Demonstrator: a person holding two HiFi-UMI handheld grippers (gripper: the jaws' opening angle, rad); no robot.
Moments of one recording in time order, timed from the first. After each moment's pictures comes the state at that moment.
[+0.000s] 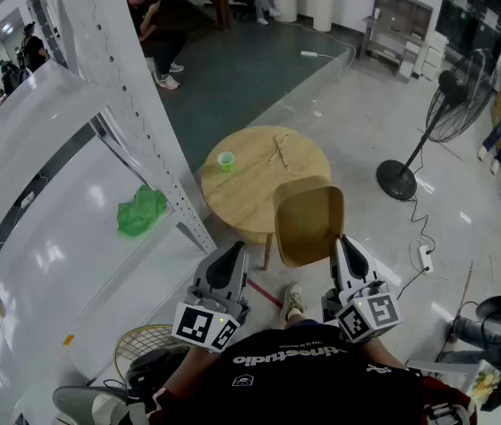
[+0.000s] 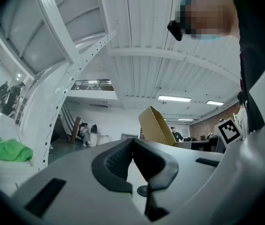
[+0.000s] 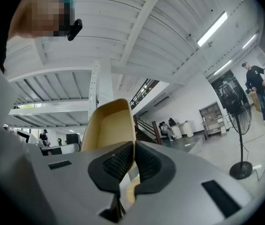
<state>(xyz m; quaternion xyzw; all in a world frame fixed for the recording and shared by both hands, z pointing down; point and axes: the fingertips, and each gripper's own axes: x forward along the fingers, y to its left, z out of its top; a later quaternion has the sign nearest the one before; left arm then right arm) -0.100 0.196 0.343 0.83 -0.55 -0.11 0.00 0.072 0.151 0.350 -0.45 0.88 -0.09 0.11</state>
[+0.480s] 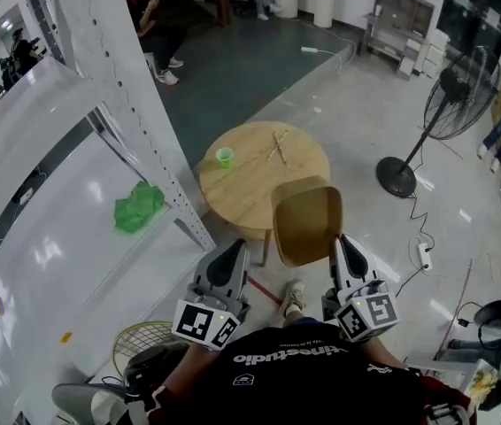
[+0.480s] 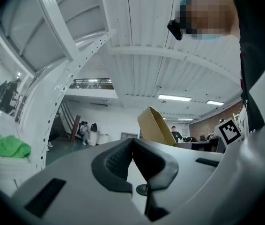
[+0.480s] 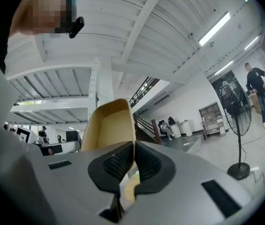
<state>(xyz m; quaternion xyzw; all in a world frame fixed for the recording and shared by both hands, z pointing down) -0.093 0.192 0.349 0.83 -0.54 -0.11 0.01 0.076 0.151 0.358 -0.45 0.88 -0.08 0.10</state>
